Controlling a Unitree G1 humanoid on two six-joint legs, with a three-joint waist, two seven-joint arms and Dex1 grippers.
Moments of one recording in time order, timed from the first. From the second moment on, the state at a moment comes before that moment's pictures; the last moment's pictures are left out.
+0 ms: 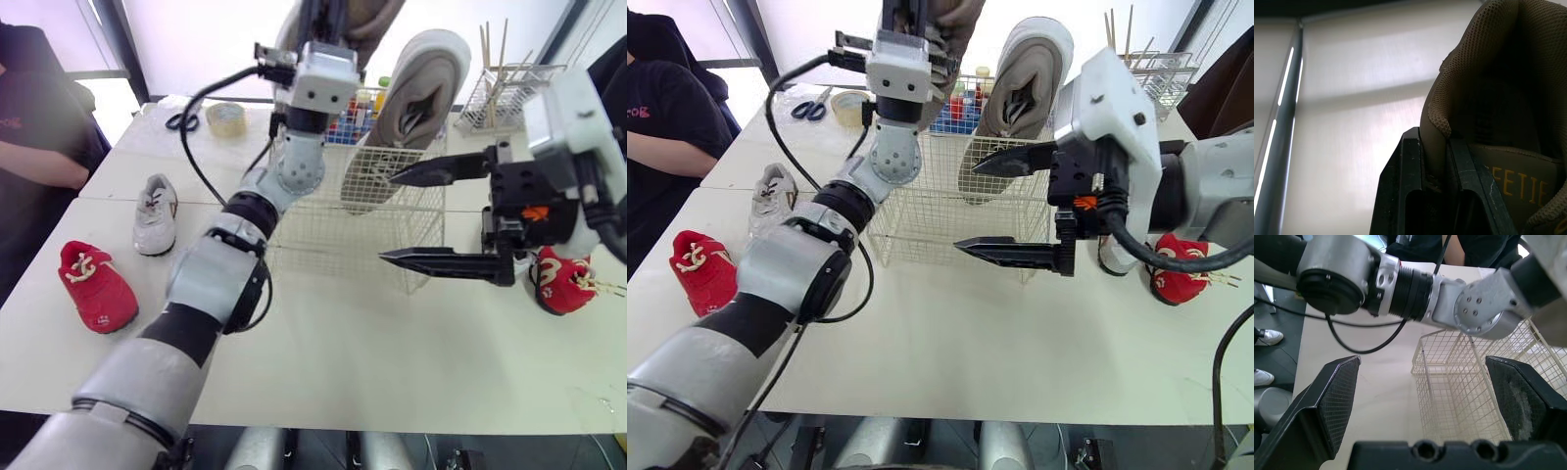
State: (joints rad) left arm -1.43 0.05 -0.11 1.33 0.46 -1.04 0.69; right arm -0.88 -1.19 -0.19 -0.61 1.29 1.11 0.69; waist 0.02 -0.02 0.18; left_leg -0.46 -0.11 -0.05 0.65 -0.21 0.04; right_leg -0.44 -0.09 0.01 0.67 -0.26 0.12
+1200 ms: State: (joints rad) left arm -0.69 0.04 0.06 0.20 -0.15 -0.20 -0.09; right arm -0.87 -0.90 0.00 -0.44 0.85 0.76 0.94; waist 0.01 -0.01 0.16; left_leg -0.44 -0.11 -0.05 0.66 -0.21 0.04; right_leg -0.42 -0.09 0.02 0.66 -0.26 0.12
